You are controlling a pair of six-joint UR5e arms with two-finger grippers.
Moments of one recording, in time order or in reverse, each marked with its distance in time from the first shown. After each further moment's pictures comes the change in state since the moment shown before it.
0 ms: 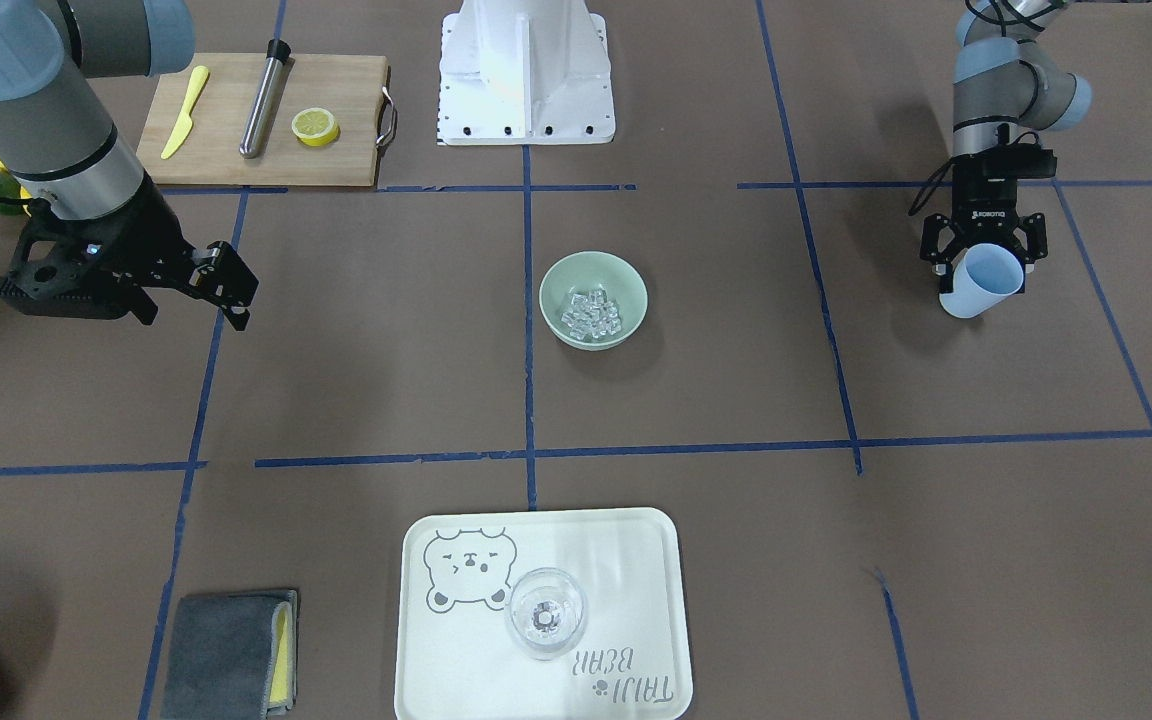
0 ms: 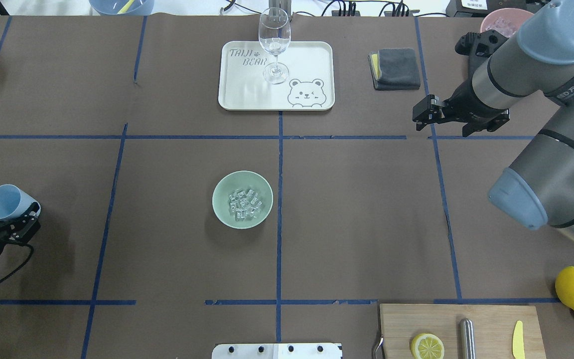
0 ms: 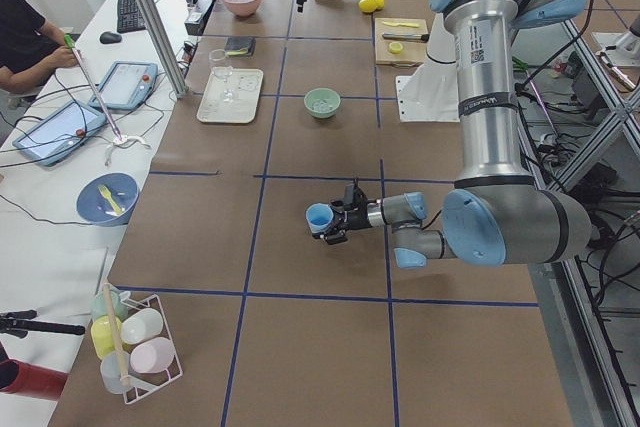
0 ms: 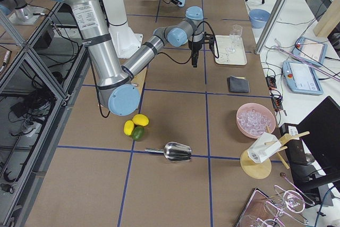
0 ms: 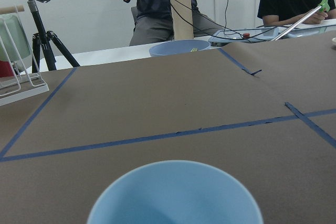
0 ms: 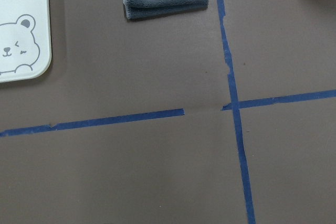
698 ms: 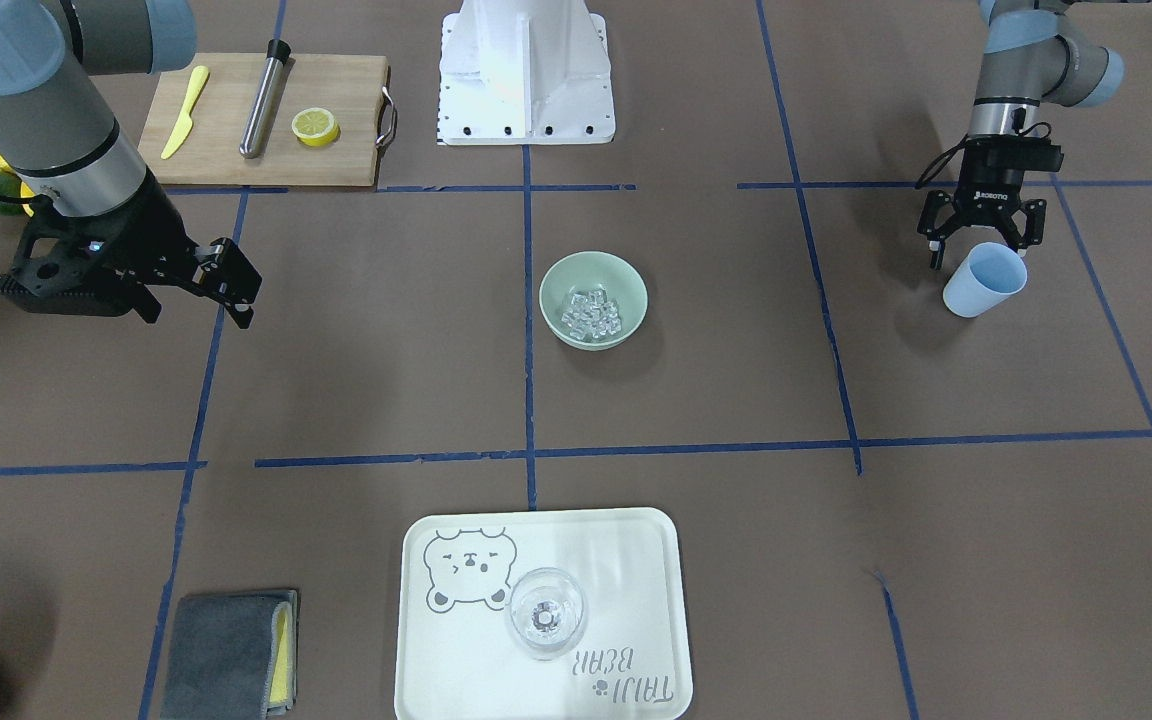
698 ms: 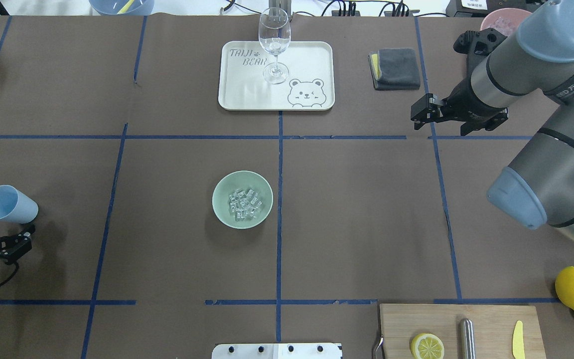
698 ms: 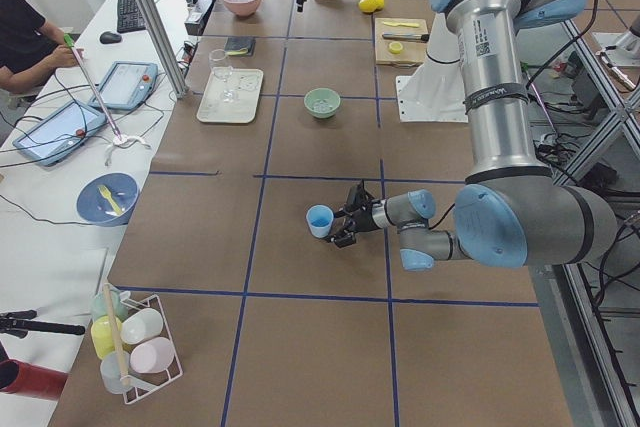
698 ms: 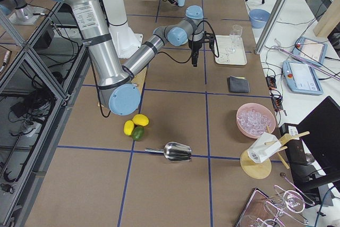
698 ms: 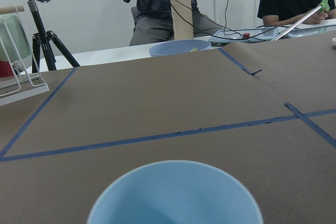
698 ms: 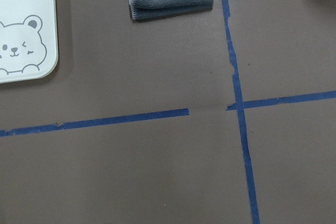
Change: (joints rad) left arm 0.001 0.100 -0.101 -0.003 -0.235 0.066; right arm 0.000 0.007 0.003 -0.003 0.003 0.001
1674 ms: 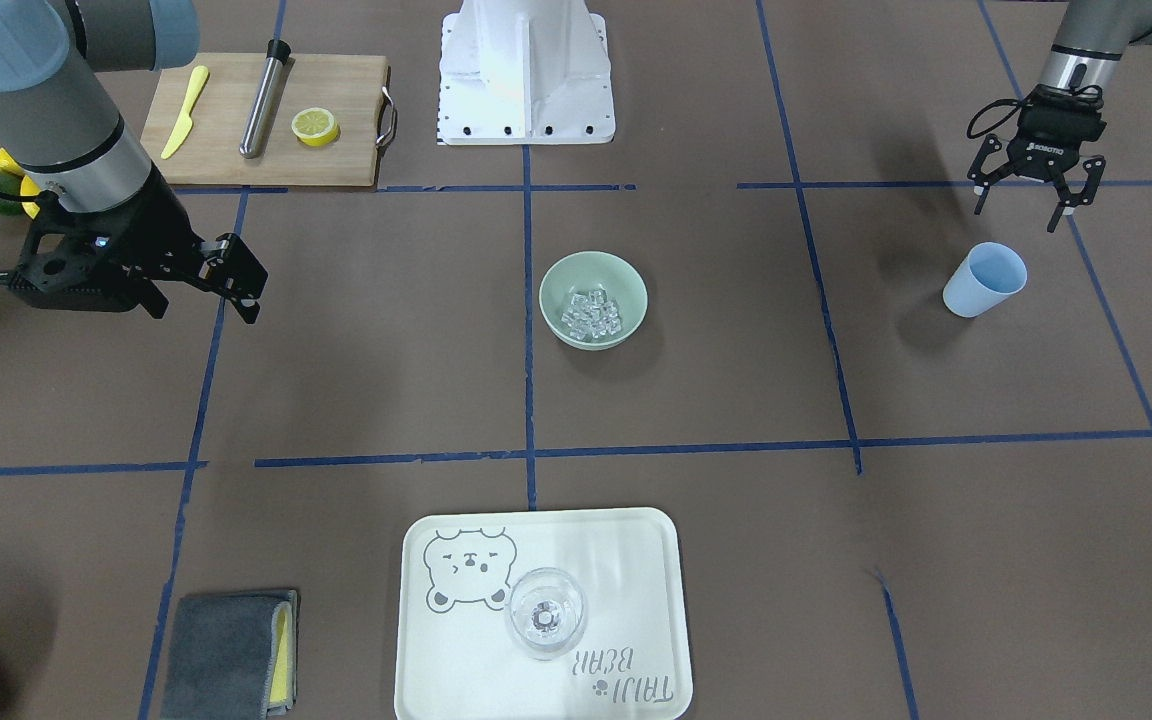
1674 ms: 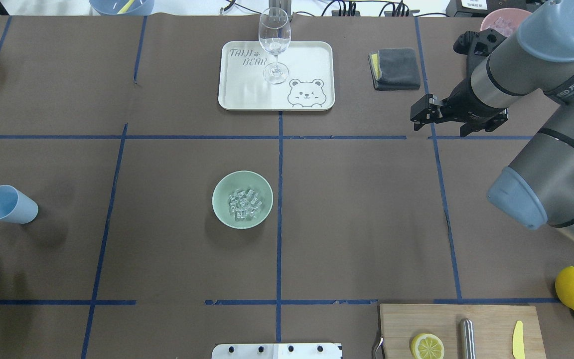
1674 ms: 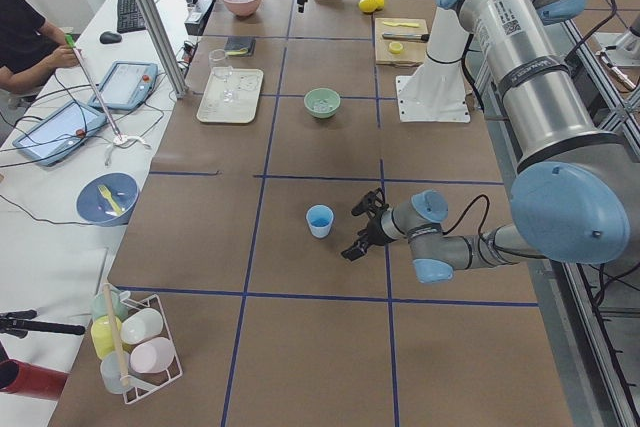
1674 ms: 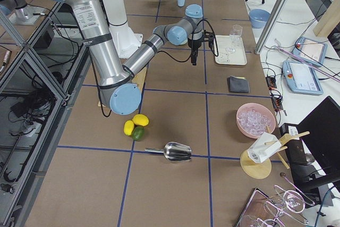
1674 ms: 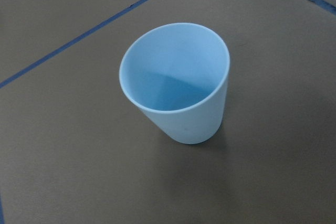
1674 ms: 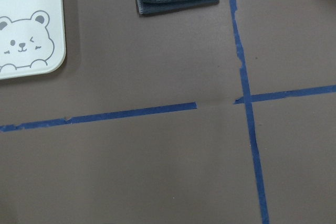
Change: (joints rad) left arm -0.185 0.202 -0.125 0.001 -0.455 0.385; right arm -0.015 0.010 0.008 -0.004 0.009 0.020
